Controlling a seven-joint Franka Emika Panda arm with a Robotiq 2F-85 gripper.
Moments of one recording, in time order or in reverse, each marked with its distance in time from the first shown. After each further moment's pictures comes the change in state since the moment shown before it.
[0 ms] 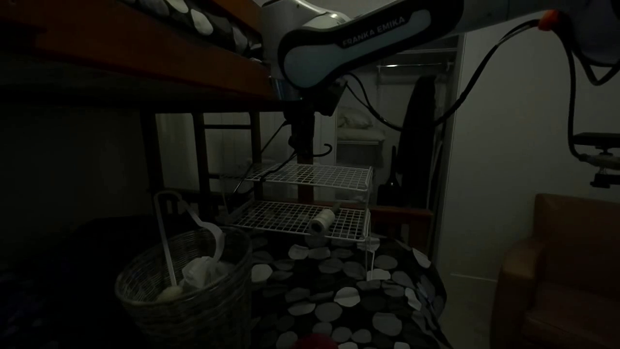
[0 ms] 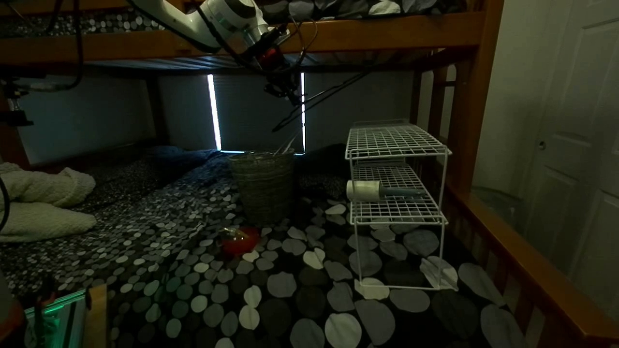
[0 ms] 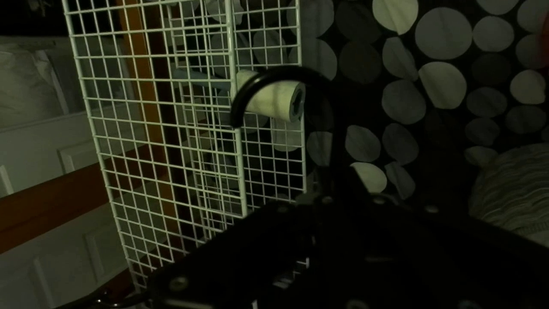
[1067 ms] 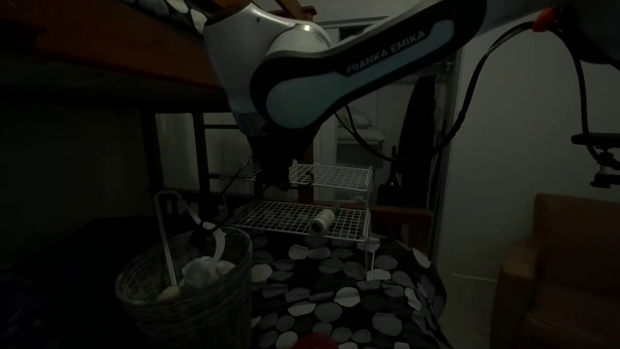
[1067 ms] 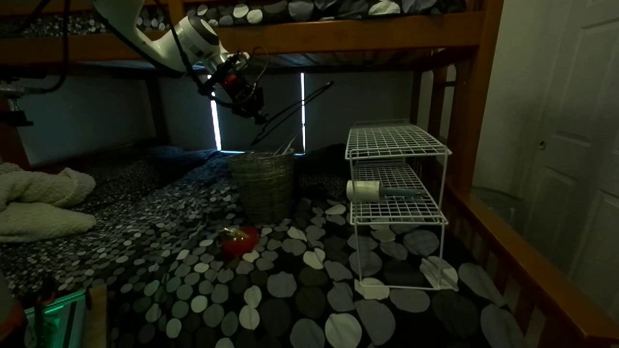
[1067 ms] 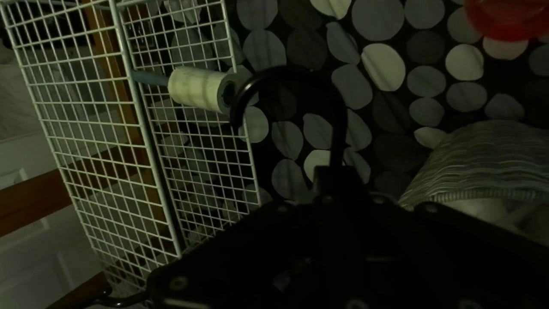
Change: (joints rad) arm 0.052 -0.008 0.180 -0.165 -0.151 0.000 0.394
